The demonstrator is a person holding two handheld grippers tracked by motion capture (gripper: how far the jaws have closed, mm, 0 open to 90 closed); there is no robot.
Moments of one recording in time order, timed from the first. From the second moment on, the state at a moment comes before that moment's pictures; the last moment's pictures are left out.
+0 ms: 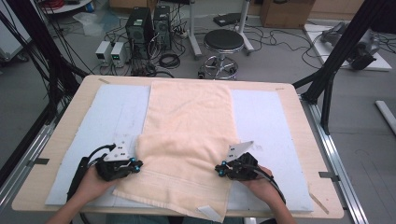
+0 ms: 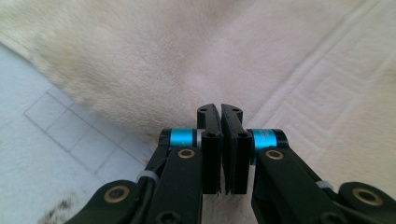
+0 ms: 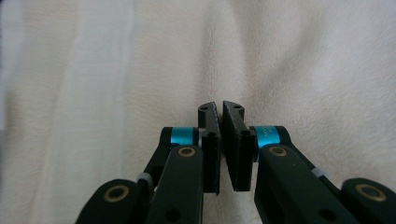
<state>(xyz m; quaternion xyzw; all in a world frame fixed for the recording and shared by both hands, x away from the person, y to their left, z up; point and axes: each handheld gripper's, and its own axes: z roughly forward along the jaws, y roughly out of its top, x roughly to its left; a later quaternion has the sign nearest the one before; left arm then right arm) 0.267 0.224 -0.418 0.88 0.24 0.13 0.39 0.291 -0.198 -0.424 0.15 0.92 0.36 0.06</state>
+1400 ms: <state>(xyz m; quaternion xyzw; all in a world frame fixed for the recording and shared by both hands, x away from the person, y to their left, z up) 0.245 0.195 -0.434 0.90 0.20 0.08 0.38 0.246 -0.213 -0.431 0.13 0.93 0.35 0.03</state>
